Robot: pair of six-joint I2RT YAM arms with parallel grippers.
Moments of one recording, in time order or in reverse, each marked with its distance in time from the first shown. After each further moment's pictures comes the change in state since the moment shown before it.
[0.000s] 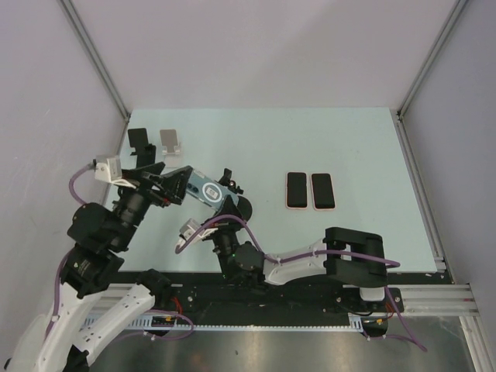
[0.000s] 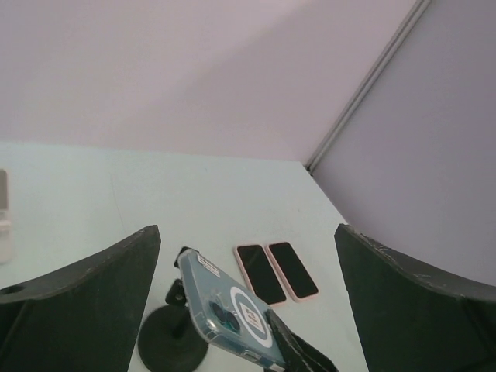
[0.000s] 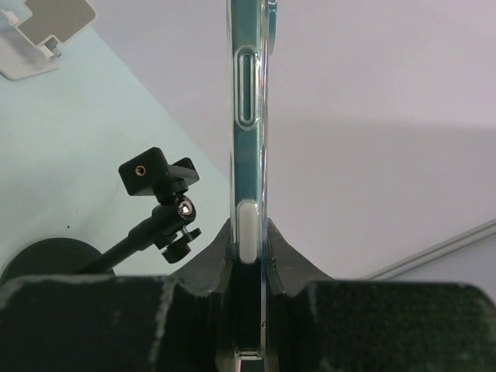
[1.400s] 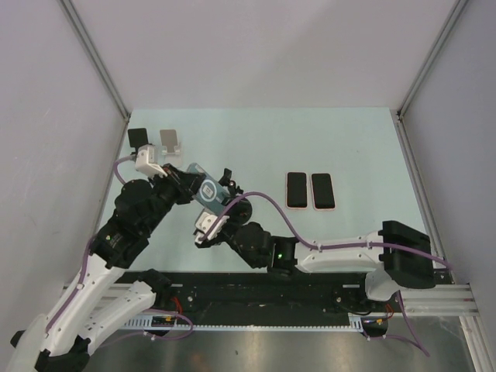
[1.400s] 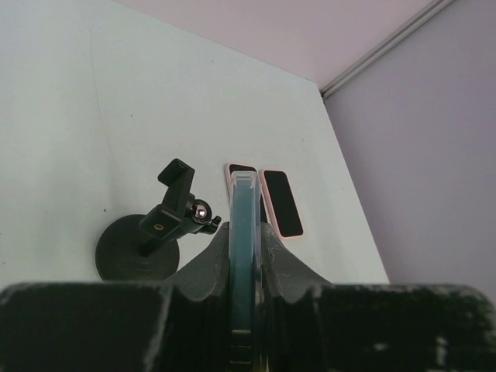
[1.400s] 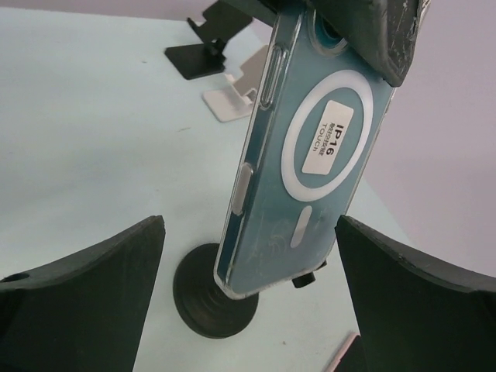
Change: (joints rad) left arm 0.005 0.139 -0.089 -0.043 0.007 -0.237; right arm -0.085 -0.346 -0.064 -0.803 -0.539 0.814
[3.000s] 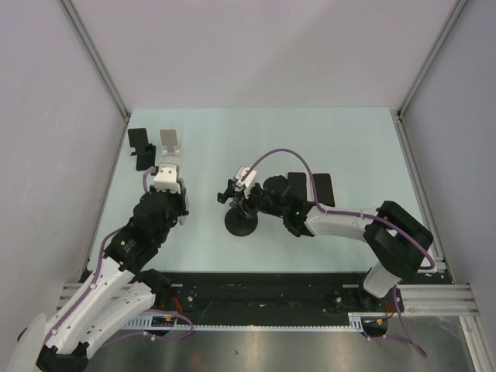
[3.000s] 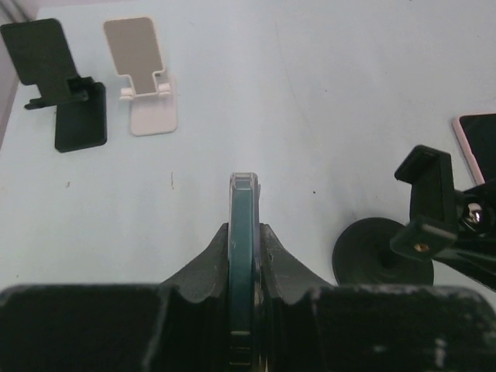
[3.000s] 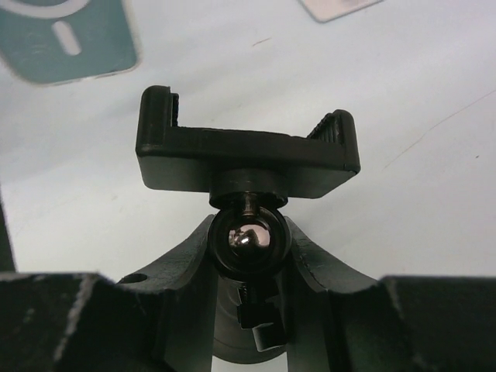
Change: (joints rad) left arm -0.018 -0.048 -0.218 0.015 -0.277 0.571; right arm -0.488 0.055 -0.147 -0.019 -0.768 0.427
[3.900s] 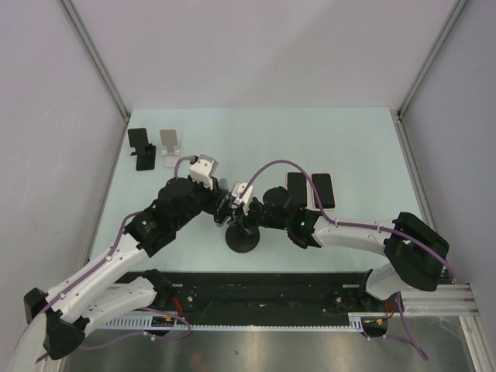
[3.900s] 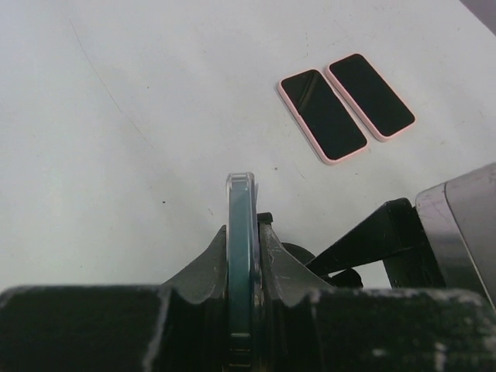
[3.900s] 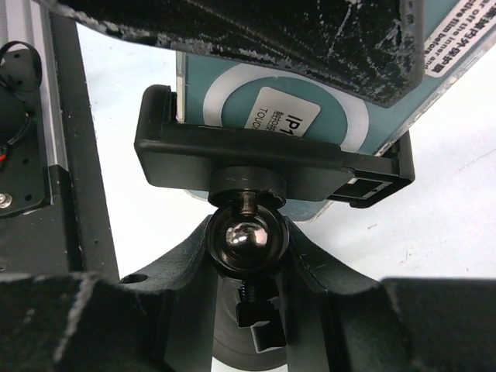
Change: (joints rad) left arm -0.129 0.249 0.113 0.094 0.292 -0.074; right arm 0.095 -0.106 -0.034 -0.110 -0.031 -0.010
